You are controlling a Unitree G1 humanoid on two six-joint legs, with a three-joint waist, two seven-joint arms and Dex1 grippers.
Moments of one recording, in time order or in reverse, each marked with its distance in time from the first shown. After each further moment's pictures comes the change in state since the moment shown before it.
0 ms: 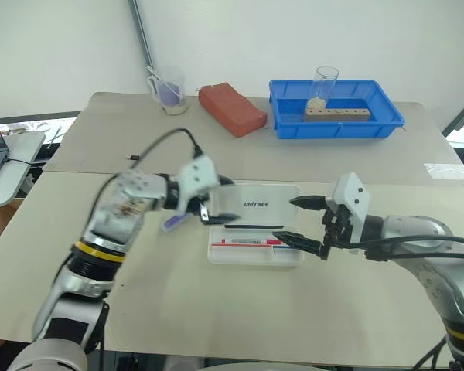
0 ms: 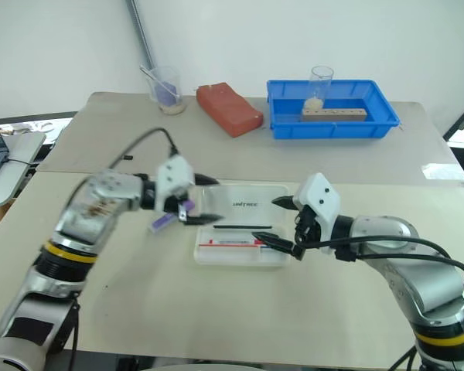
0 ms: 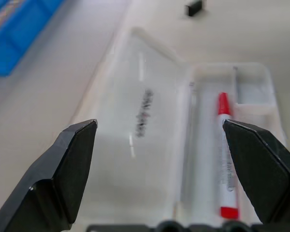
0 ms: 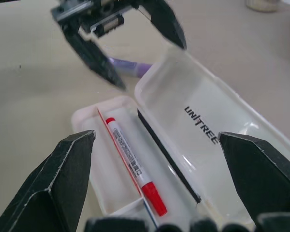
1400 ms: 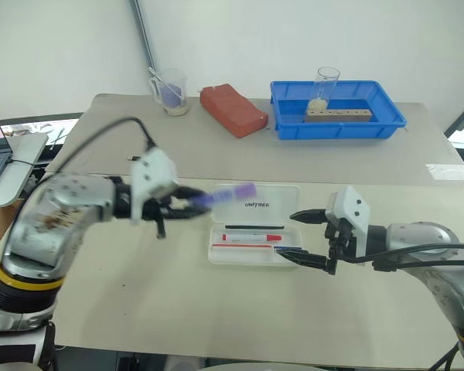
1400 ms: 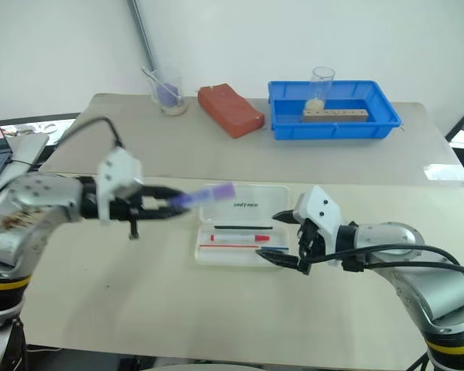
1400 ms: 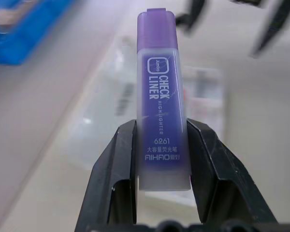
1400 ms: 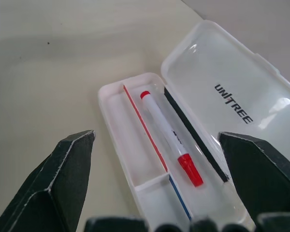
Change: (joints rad) left arm 0.165 0.221 0.015 -0.382 -0.239 0.163 -0.064; right arm 0.110 -0.086 -0.055 -0.054 0.011 0.027 0.070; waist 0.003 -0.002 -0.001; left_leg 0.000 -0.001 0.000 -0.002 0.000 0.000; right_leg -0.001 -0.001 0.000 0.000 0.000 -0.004
